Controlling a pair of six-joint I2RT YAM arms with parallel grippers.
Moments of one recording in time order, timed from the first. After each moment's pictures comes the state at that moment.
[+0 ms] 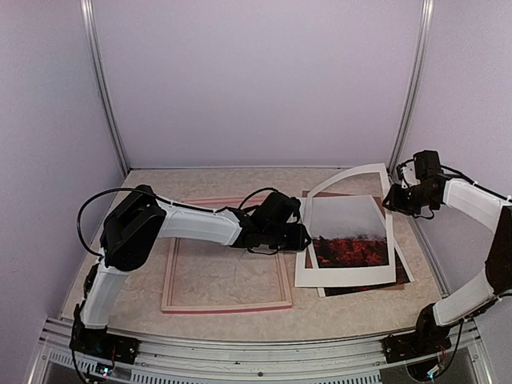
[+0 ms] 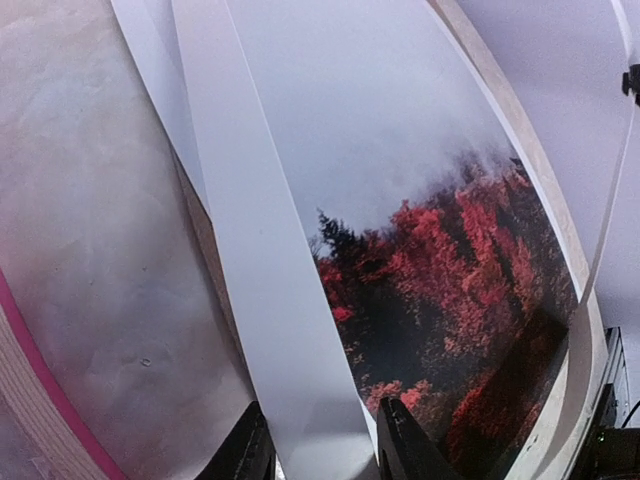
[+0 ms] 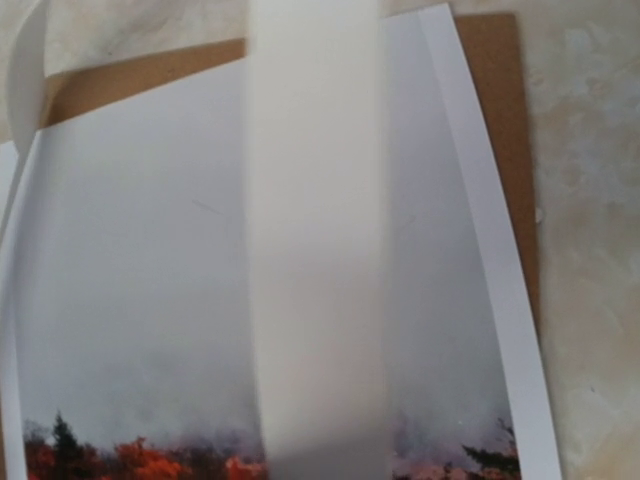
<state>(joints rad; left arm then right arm) -1.00 2.30 1.66 -0.02 0.04 -0.68 -0.02 1.39 1.01 -0.47 -0.19 0.20</state>
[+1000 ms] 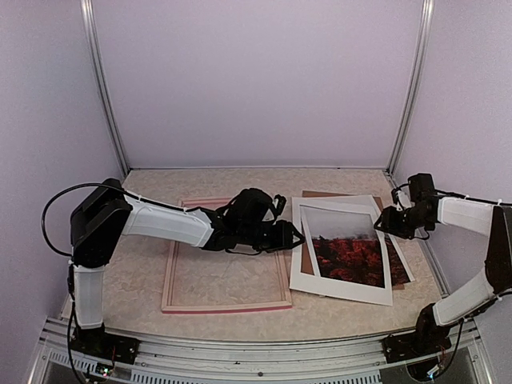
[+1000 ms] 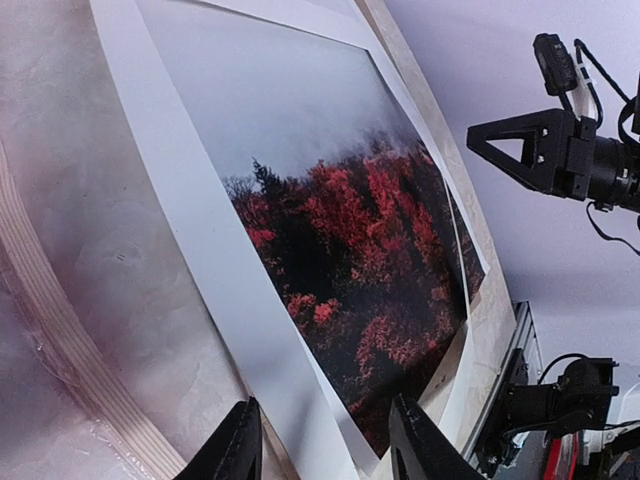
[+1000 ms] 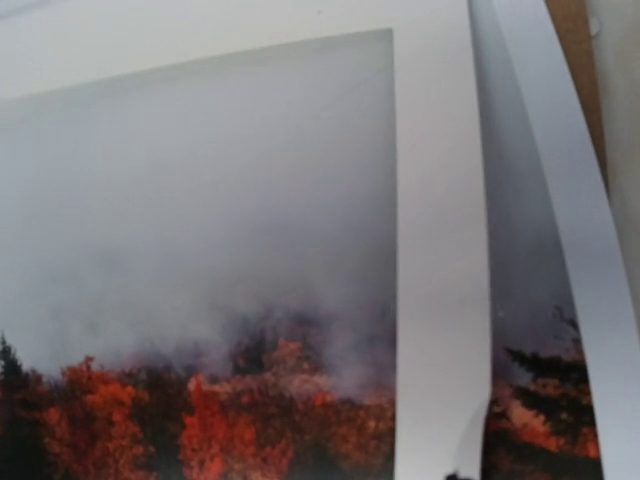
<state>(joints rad) -0.97 2.06 1.35 0.15 0.20 -0.79 -0.01 1.40 0.81 -0.37 -0.24 0.25</state>
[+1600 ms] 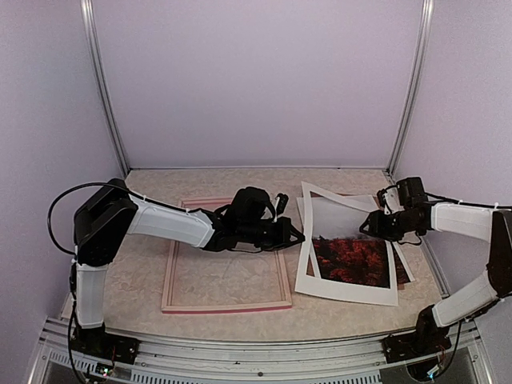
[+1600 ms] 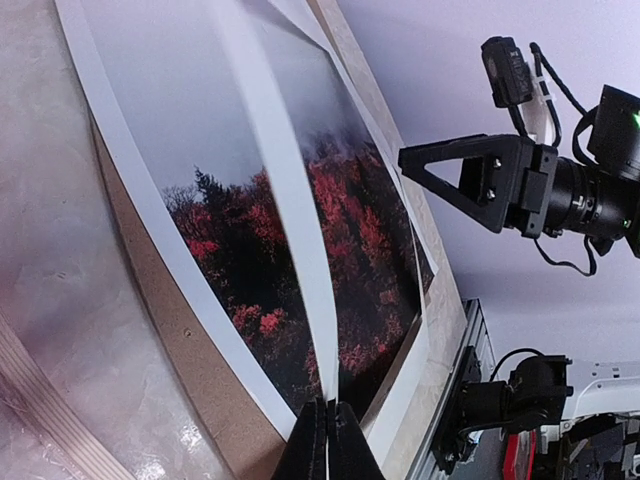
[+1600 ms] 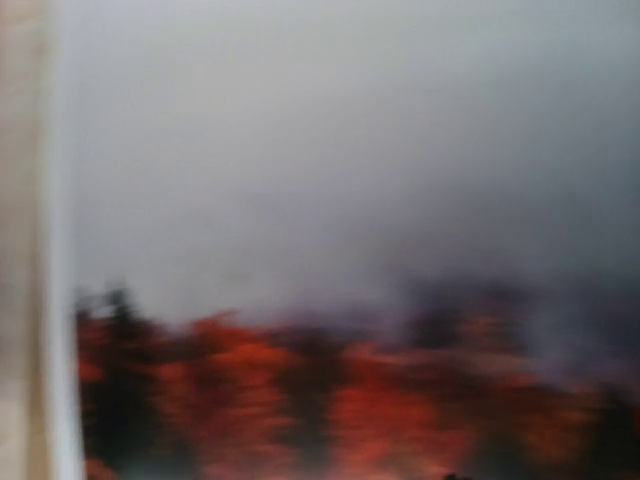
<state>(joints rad) -0.95 2.09 1.34 0.29 0.31 -0.86 0.10 1.38 0.75 -0.29 -0.30 0.28</state>
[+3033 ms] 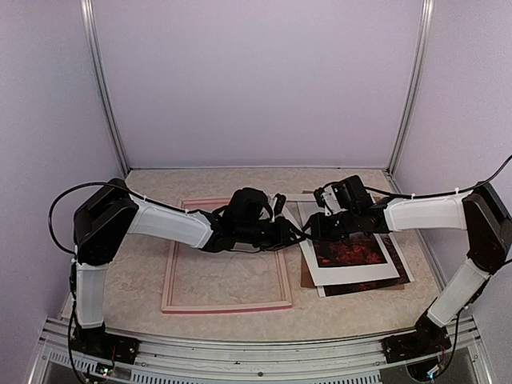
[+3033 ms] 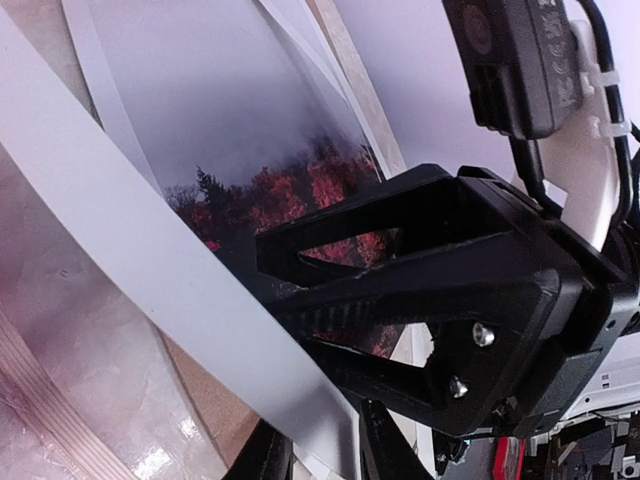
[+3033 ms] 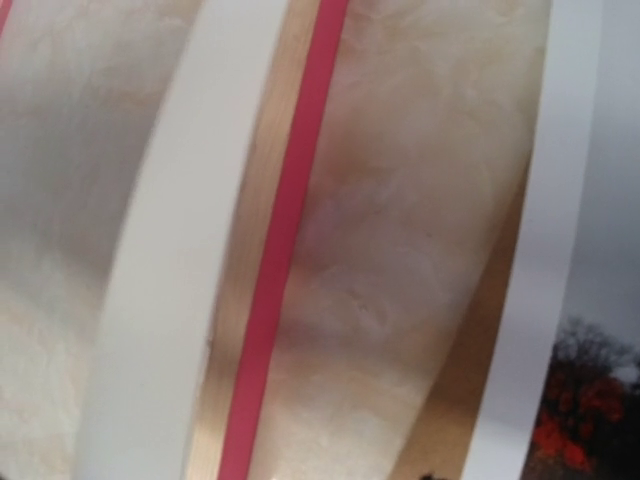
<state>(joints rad) -0.94 2.09 1.32 0.33 0.34 -0.88 0.60 1.61 0.92 -0.10 -0.23 0.49</state>
